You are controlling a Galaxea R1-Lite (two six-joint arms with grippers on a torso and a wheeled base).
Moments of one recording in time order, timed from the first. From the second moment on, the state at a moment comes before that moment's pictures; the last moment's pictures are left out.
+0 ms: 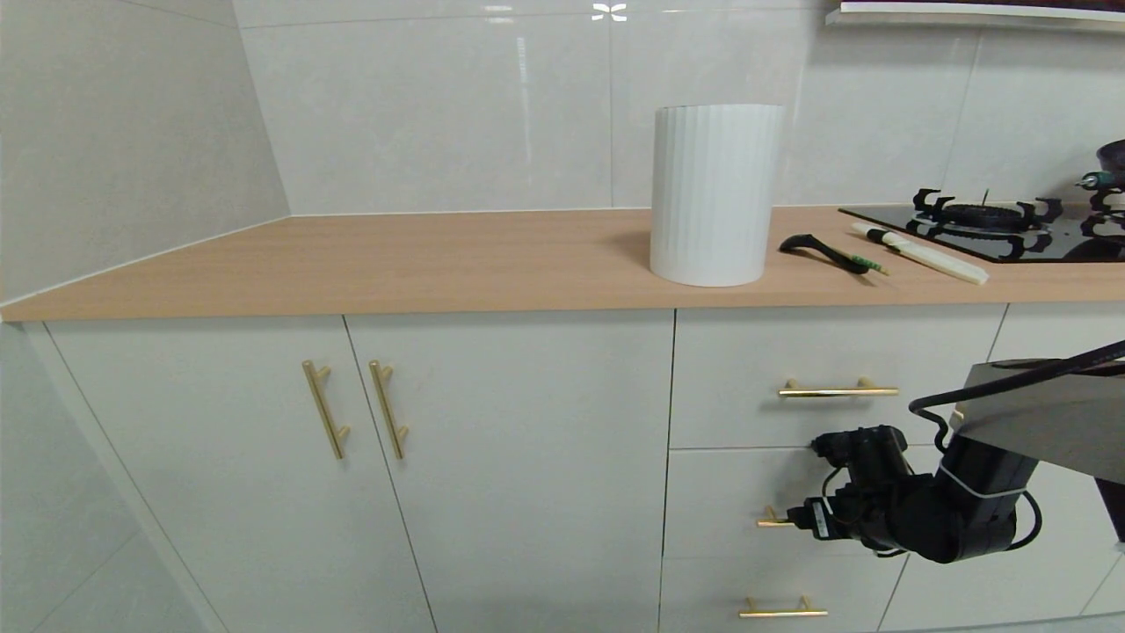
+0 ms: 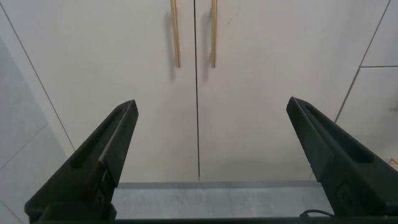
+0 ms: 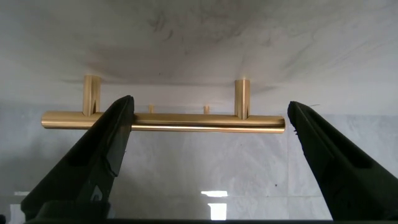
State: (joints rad) left arm 0.00 0.00 0.00 0.00 -0.01 0.00; right arm 0.15 2.42 -0.81 -0.73 -0.16 0.06
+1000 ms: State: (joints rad) left arm 0.00 0.00 0.00 0.00 -0.01 0.00; right arm 0.16 2.28 -0.74 -0.58 -0.15 0.05
